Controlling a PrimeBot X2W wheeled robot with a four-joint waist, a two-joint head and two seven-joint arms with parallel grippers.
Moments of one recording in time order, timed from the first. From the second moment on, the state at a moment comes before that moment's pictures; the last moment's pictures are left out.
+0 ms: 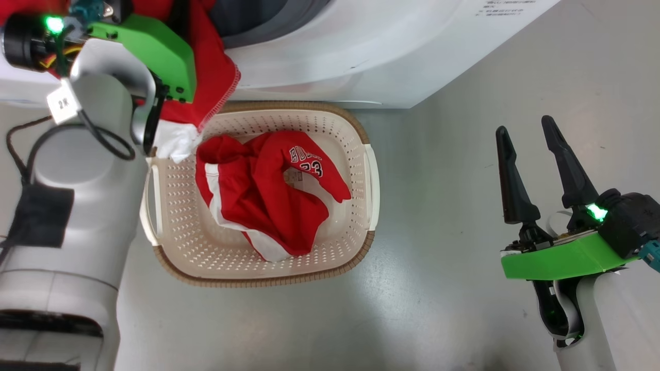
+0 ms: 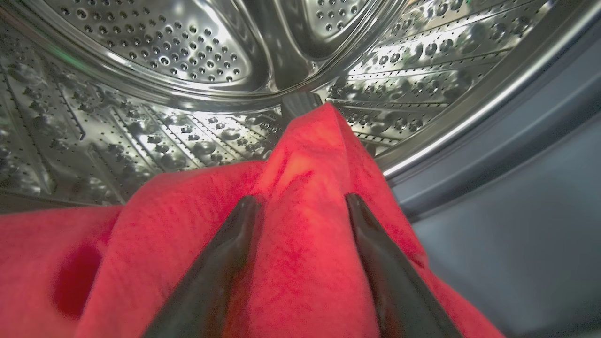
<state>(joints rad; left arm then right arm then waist) -1.26 0.07 -0.23 1.06 -0.14 -0.06 -0.18 -0.28 -0.05 0.02 0.06 0.29 0.12 -0.26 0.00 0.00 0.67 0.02</state>
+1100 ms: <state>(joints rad) -0.91 0.08 -0.04 0.59 -0.24 -0.10 -0.25 -0.27 -0.05 0.02 0.07 0.29 0.12 -0.26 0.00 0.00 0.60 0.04</state>
